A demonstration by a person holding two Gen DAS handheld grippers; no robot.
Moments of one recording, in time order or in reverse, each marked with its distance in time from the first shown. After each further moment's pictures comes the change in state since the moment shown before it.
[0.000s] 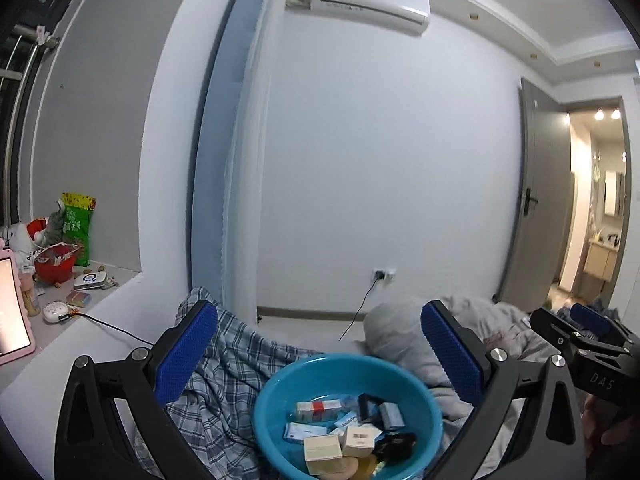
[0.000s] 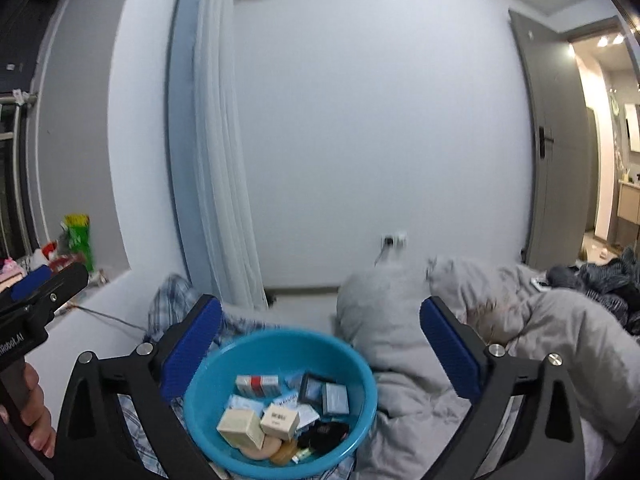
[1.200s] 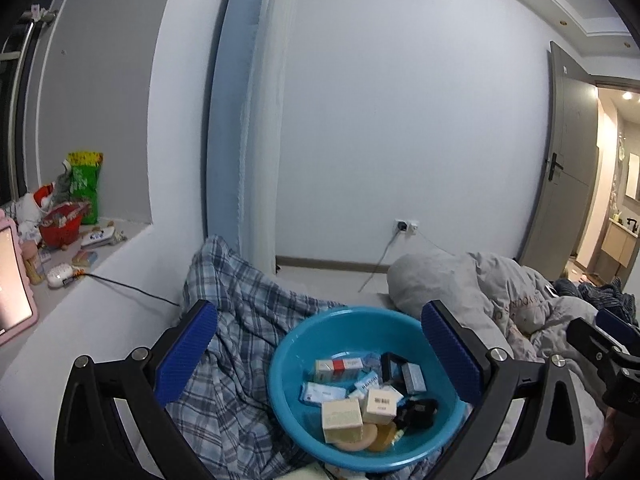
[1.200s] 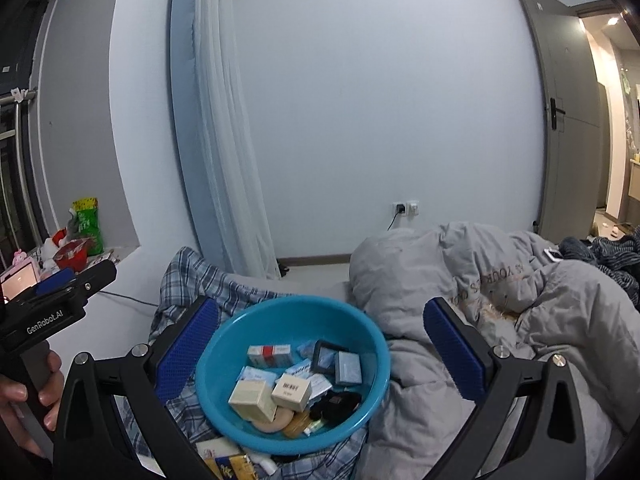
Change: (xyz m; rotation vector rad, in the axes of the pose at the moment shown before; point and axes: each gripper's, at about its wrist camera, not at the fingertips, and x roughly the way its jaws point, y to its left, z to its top) left arm 0.056 0.009 -0.032 -0.011 0.215 0.072; right arm 0.018 -0.001 -0.023 0.022 0.167 0.041
